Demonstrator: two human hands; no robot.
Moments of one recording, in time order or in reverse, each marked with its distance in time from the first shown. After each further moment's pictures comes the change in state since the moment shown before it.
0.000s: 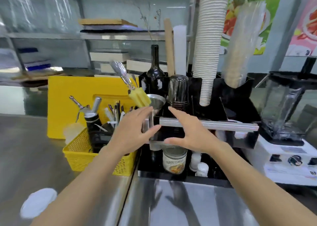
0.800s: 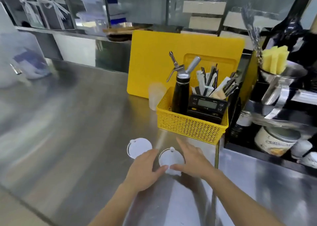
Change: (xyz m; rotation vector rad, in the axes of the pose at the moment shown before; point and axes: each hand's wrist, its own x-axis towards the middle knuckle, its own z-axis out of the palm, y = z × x) left_hand -0.266 -0.231 -0.008 -0.140 -0.265 -0.532; right_hand 0.050 -0.150 0.321 0.070 -0.413 0.150
